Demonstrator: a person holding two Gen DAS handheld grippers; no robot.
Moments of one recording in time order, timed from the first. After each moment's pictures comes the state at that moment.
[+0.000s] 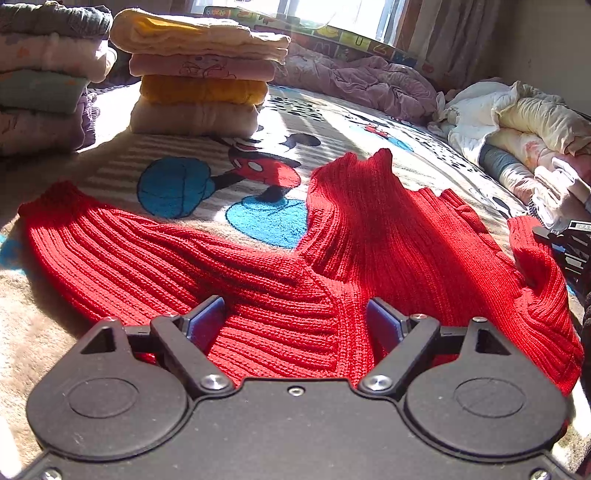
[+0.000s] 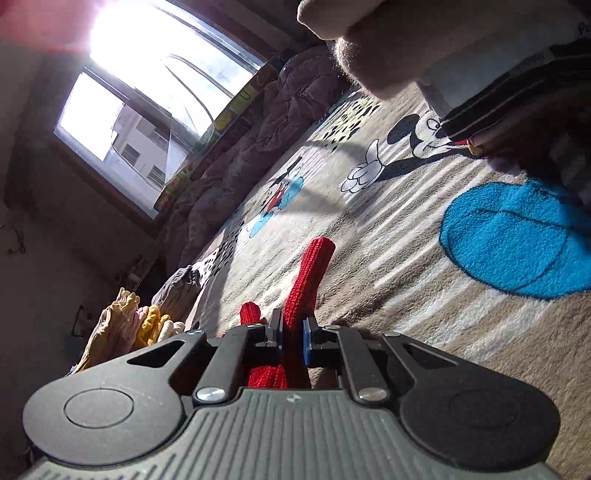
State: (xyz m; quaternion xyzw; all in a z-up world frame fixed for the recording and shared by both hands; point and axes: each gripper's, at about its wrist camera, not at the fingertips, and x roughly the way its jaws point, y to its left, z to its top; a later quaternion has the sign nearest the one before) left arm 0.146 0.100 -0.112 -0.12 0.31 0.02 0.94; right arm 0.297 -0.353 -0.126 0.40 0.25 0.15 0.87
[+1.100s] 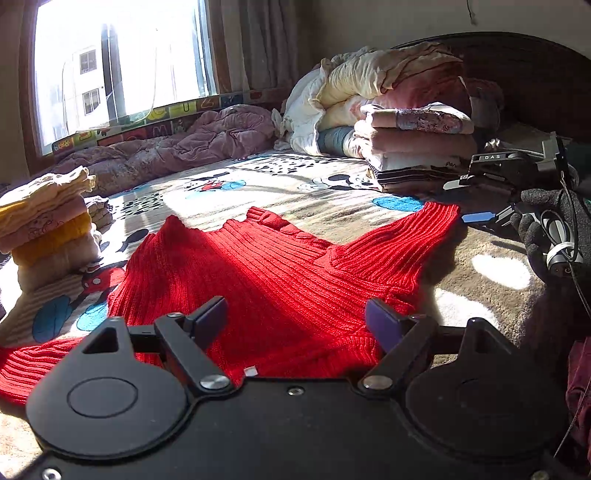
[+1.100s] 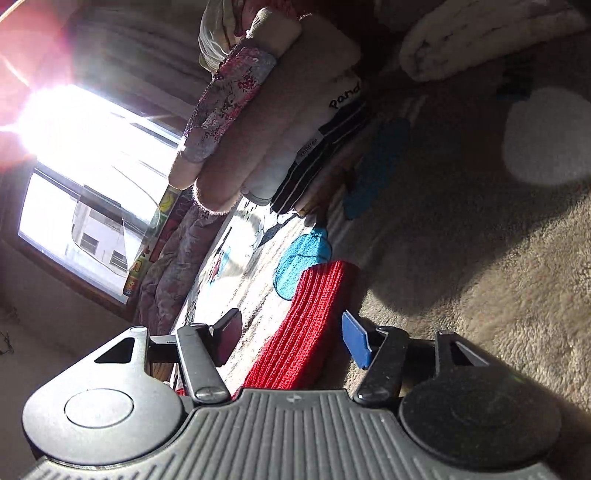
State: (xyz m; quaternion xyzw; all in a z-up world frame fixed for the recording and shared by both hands) left arm 0.061 -0.086 -0.095 0.15 0.20 -0.18 0.95; right arm 0.183 -0.453 -0.158 0.49 0.21 0.03 0.84
